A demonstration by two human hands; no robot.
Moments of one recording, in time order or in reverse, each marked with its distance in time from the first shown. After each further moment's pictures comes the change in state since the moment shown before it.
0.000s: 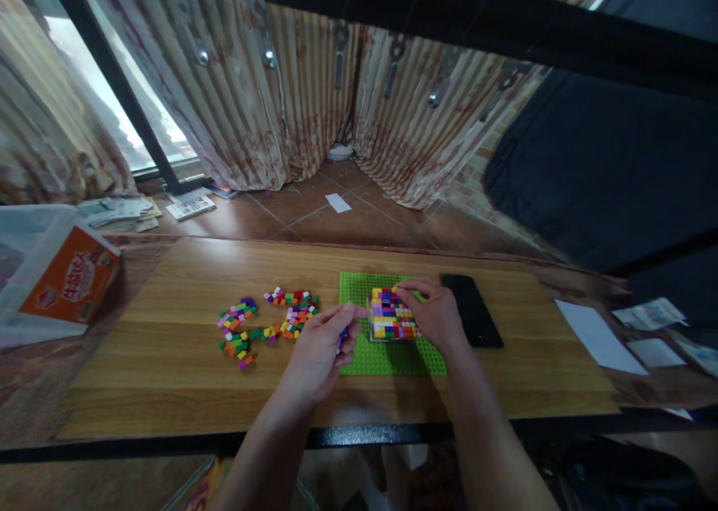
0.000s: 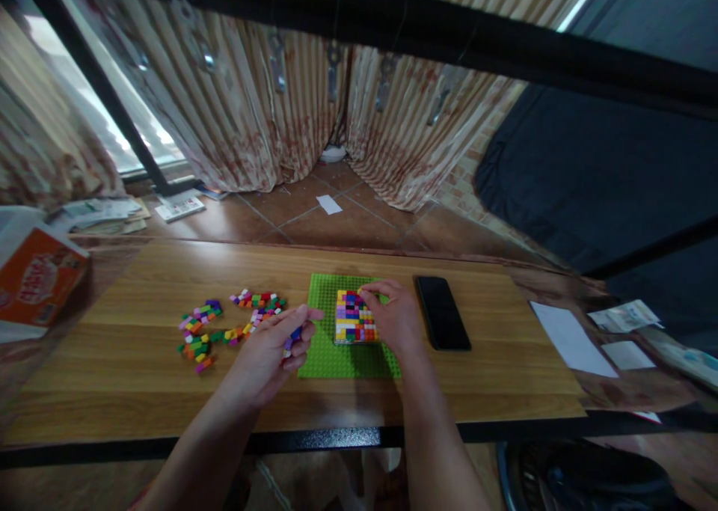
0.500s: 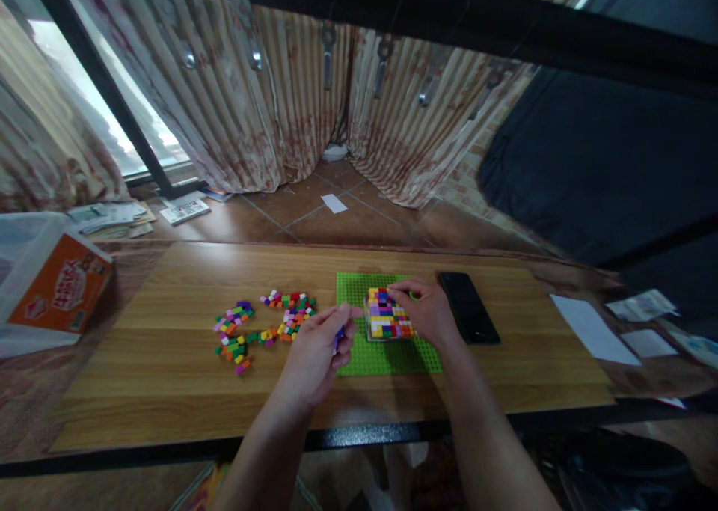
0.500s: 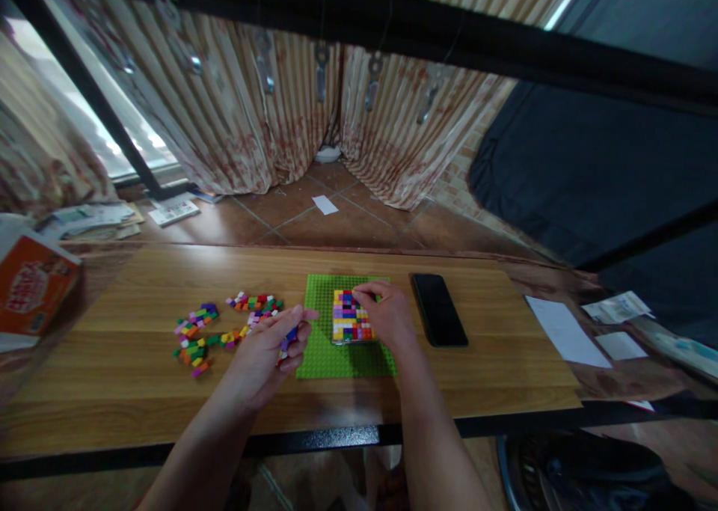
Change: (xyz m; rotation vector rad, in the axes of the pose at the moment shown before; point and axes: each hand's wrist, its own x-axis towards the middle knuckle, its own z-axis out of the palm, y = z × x) left_hand 0.000 -0.001 -0.001 -0.007 0.011 0.004; right_hand 0.001 0.002 0.005 0.029 -0.039 0.039
